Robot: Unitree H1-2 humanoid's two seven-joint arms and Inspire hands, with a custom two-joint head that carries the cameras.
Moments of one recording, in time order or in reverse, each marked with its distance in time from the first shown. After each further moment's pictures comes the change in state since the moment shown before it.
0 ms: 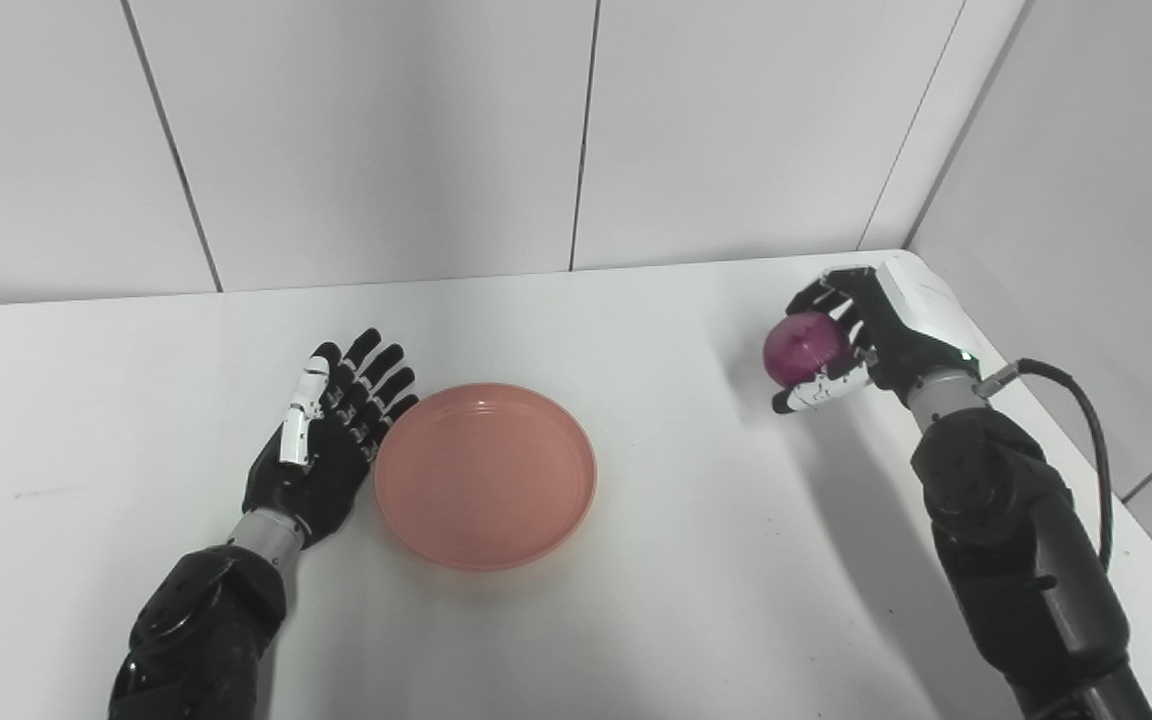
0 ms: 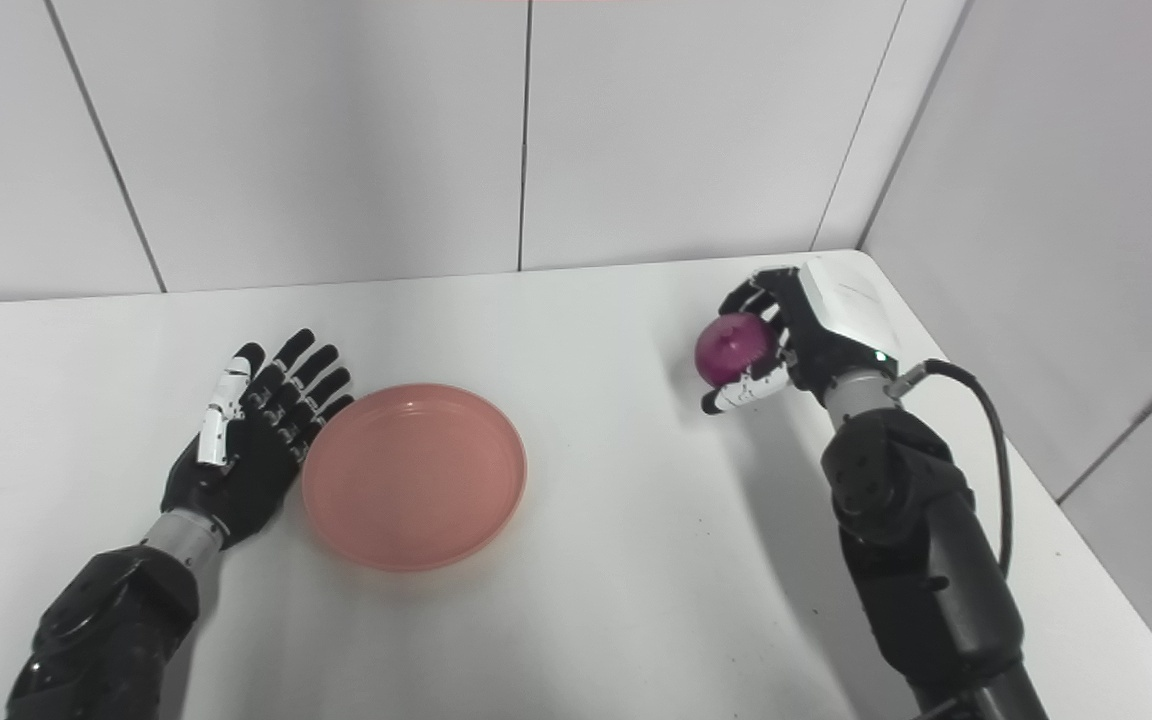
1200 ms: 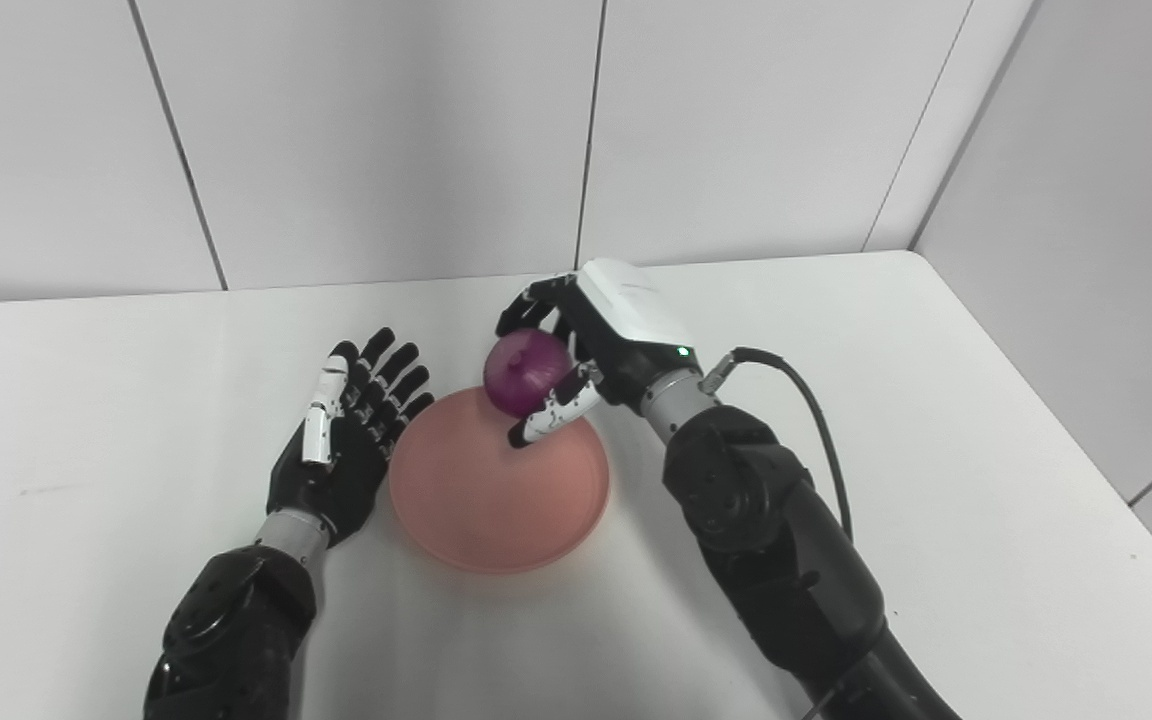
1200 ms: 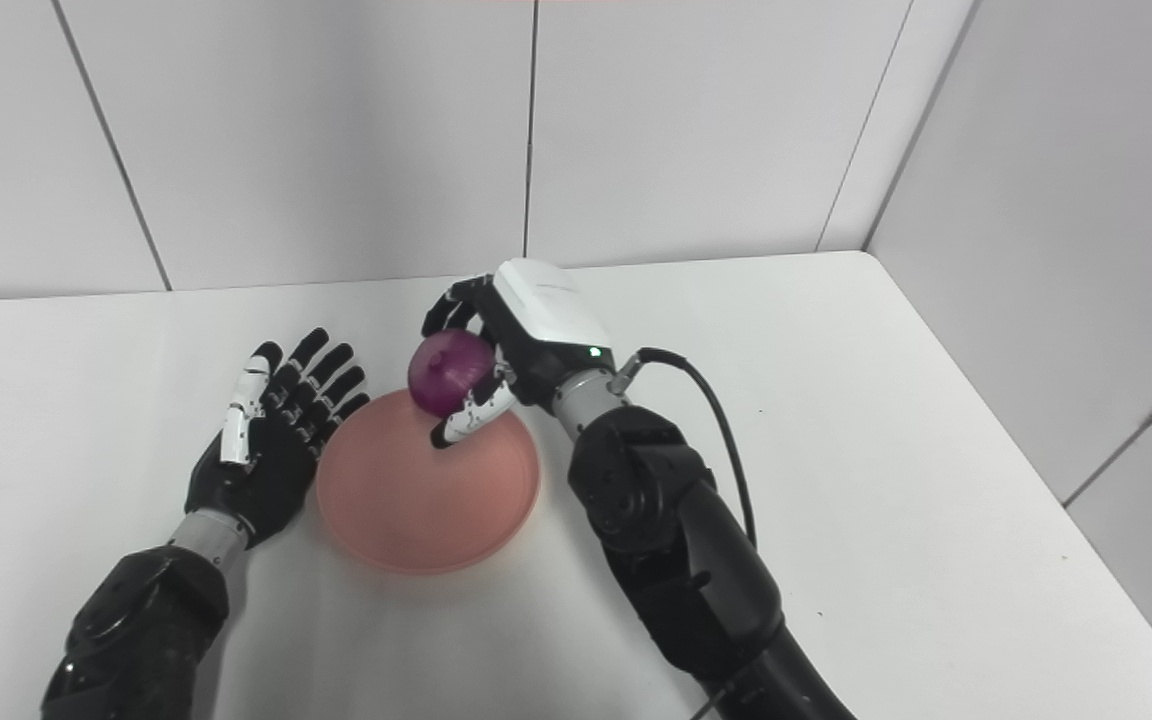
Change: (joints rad) left arm 0.015 -0.061 -0.015 -0.032 0.022 -0.003 0.065; right arm -0.160 0.293 0.335 0.074 -0.063 -0.071 0.021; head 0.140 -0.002
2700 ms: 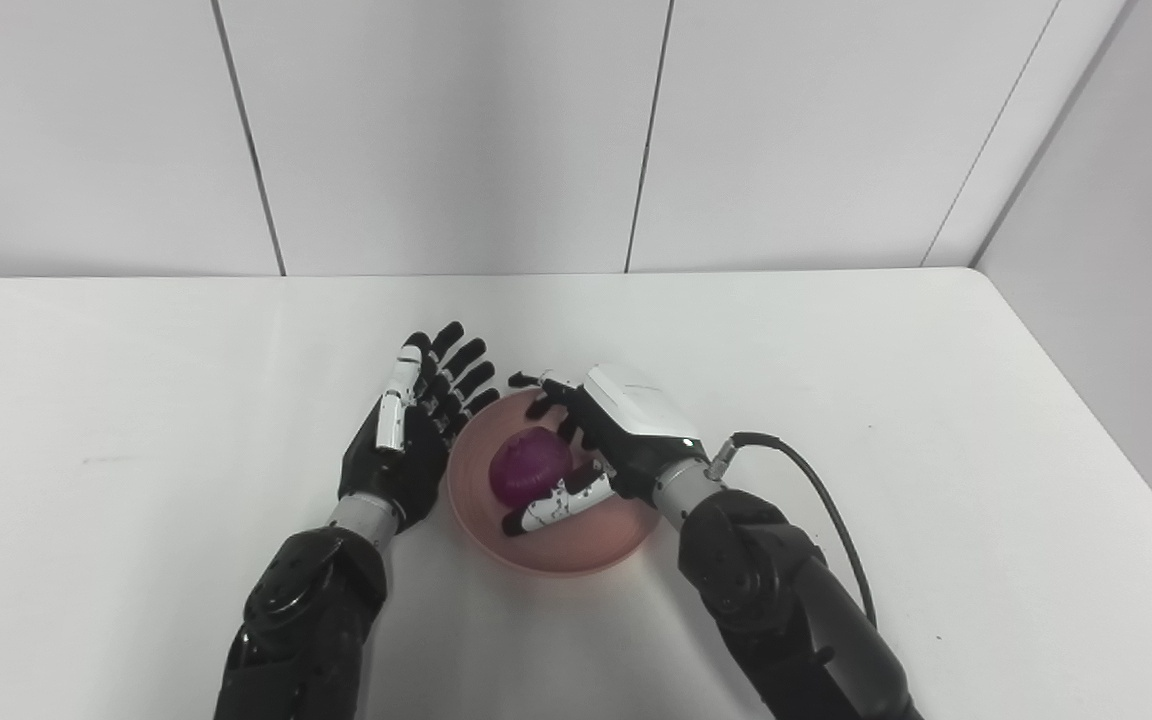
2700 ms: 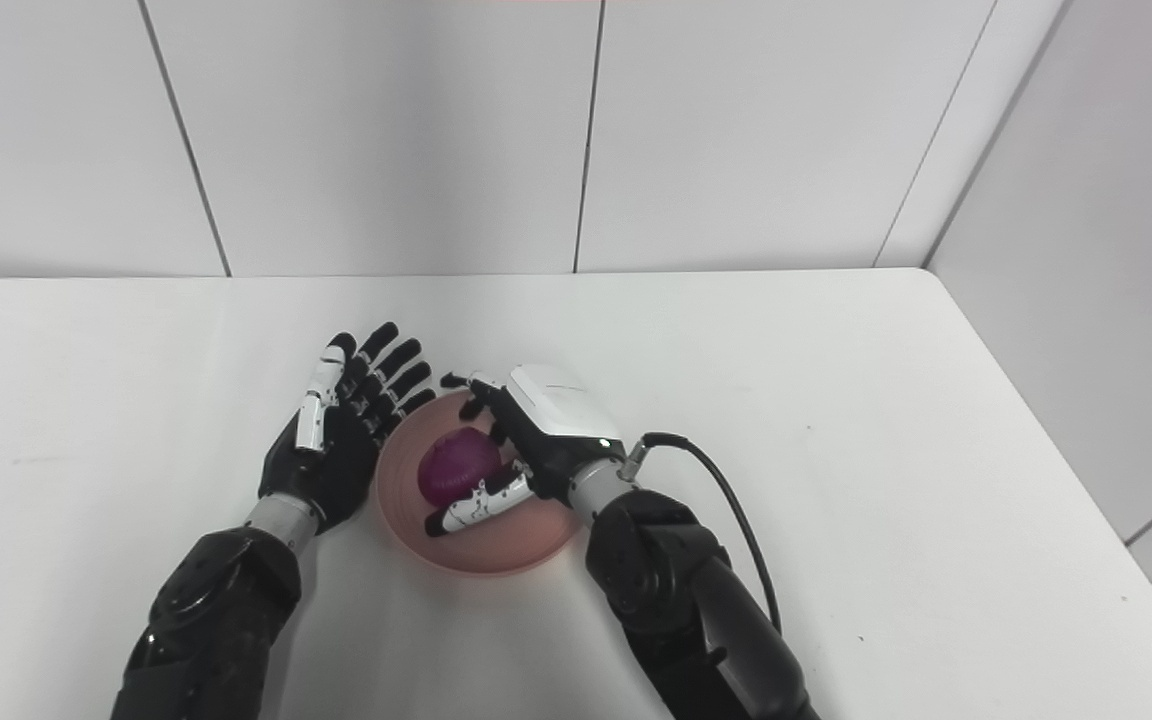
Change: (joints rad) left arm 0.005 -0.044 -0.020 -0.014 0.043 -0.001 0.073; right arm 0.098 -0.002 0.088 0.027 -0.007 0.000 0.059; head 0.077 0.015
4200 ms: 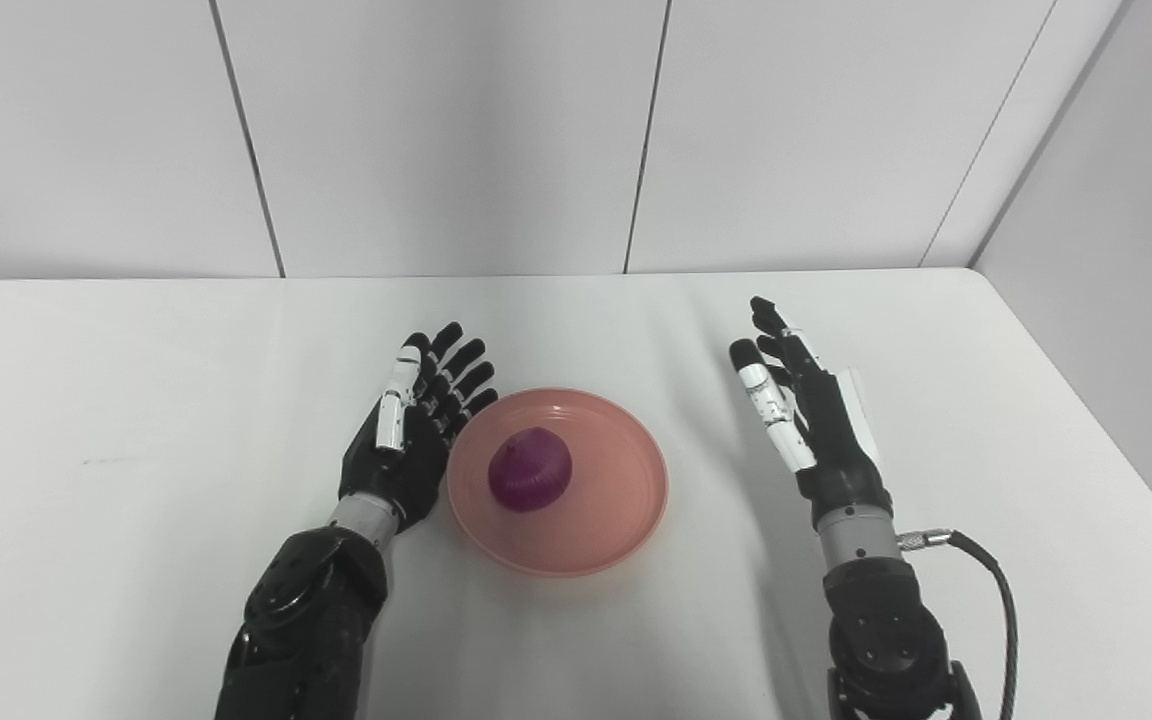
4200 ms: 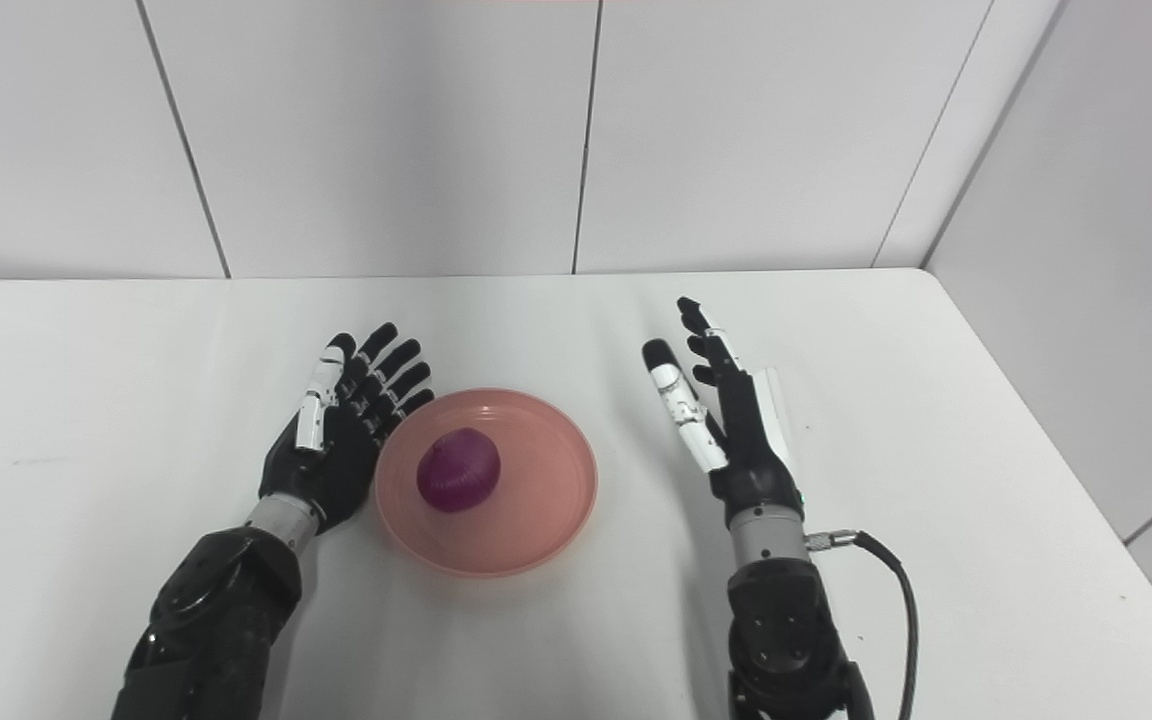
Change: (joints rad) left arm -0.001 0.001 0.005 0.001 -0.007 0.000 0.000; right arm 0.243 0.153 -0.446 -0.180 0.430 -0.033 -0.362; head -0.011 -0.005
